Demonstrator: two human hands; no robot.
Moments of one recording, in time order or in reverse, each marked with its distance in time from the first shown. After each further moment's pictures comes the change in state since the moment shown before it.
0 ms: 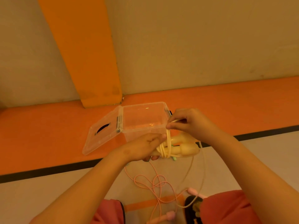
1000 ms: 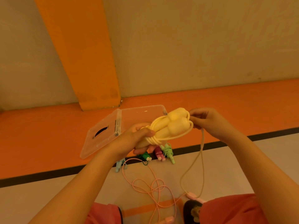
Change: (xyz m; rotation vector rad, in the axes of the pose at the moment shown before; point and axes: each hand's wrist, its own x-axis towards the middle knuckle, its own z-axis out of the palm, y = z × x) left_hand -0.001 -0.004 -0.029 -0.442 0.007 0.235; right_hand -0.013 0.026 -0.032 0.454 0.059 0.286
